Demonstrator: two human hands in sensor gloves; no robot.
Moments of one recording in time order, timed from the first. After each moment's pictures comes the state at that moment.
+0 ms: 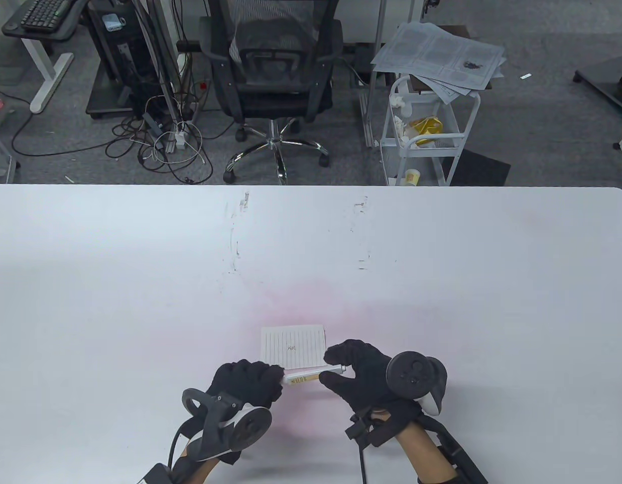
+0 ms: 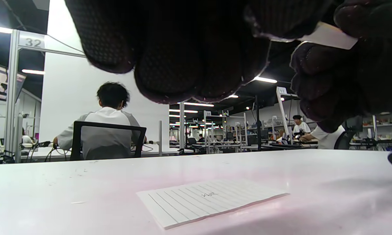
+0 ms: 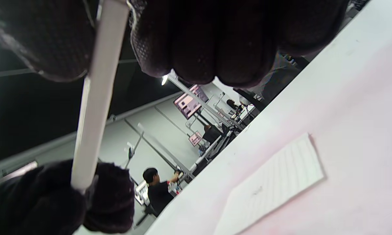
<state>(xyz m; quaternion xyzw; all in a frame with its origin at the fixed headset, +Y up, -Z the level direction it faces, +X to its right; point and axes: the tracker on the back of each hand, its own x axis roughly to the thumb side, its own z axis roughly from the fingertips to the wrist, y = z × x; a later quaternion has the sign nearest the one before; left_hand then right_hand) -0.154 -0.713 -0.202 0.17 -0.21 0.05 0.96 0.105 -0.736 -0.258 0.18 -0.05 0.85 0.50</state>
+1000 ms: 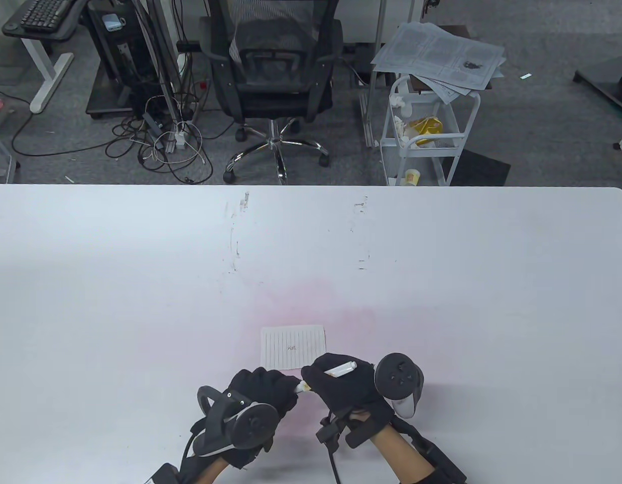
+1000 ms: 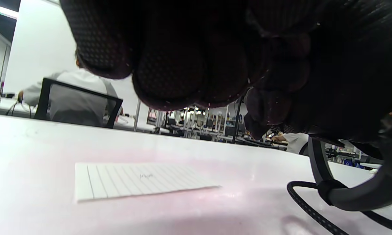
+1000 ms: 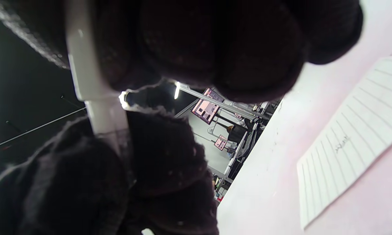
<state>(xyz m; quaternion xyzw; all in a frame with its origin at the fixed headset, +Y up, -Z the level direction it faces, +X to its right) -0.138 -0.709 -0.205 0.09 -0.25 0.12 0.96 0.070 -0.750 -0.260 0.21 -0.04 0.78 0.59</state>
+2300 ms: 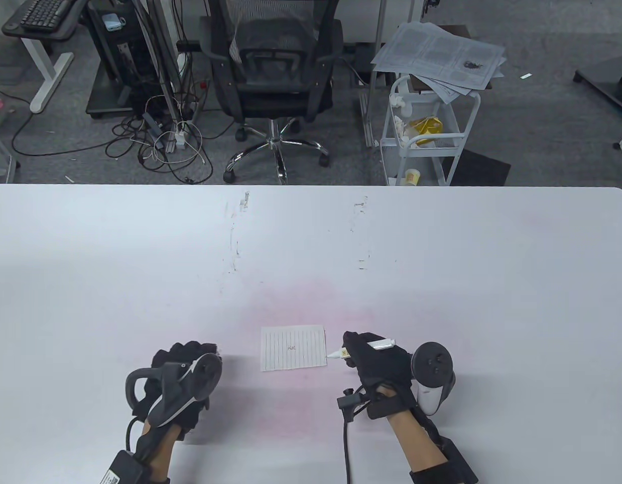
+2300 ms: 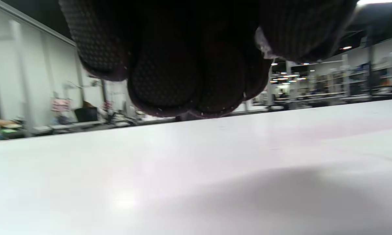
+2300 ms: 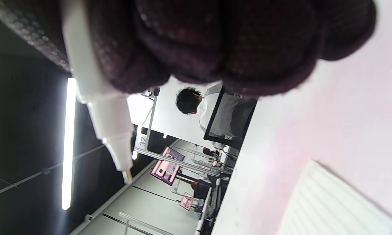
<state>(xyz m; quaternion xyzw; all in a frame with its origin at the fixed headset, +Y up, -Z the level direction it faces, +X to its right) -0.249 -0.717 -0.248 0.09 0.02 -0.06 0.99 0.131 -0.762 -0.279 0.02 -0.09 0.78 0.62</state>
